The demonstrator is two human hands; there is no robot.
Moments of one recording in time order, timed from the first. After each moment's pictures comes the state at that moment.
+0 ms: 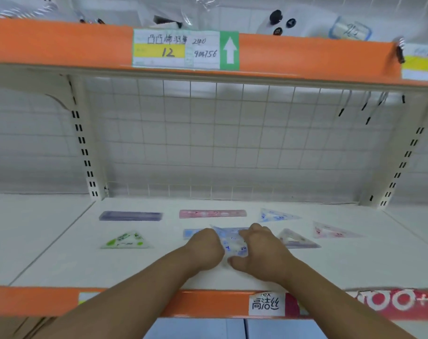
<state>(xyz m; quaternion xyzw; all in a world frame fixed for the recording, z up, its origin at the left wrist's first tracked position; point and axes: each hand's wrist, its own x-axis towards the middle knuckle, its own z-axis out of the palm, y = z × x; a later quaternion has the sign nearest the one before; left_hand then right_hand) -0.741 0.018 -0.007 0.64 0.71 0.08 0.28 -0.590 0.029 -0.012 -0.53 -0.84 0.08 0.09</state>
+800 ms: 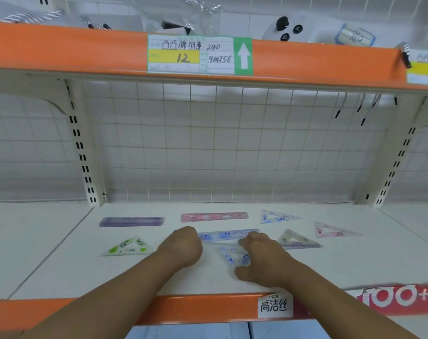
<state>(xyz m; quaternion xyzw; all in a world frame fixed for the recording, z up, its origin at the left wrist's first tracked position) -0.786 0.024 -0.008 0.62 0.76 0.08 0.18 -0.596 0.027 -0.016 -0.52 -0.85 0.07 0.03</state>
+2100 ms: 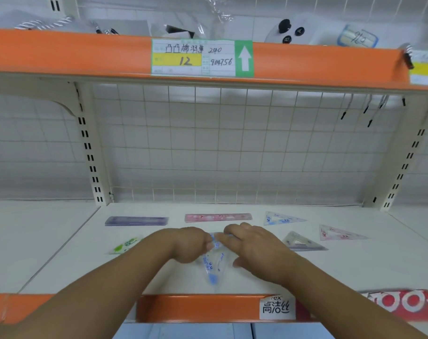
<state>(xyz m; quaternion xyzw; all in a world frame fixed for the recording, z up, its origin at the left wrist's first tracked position) -0.790 0.022 0.022 0.76 0.61 -0.10 0.19 -0.601 0.038 -0.014 -0.30 -0.94 -0.15 0.10</state>
